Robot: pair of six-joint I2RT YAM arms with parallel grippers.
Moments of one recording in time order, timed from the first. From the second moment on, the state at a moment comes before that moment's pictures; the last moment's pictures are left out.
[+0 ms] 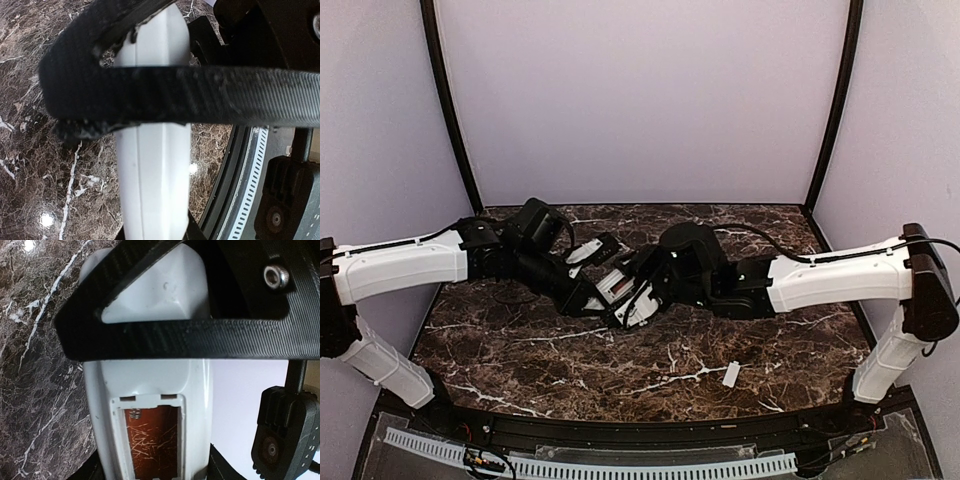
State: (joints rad) left arm -0.82 1.41 1.09 -0.54 0.45 -0.05; right arm 1.15 1.64 1.13 0.07 0.25 -1.65
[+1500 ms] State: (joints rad) left arm -0.81 1.43 1.14 -0.57 0.40 -0.02; right arm 1.17 1.67 1.21 -0.28 0.28 -1.24
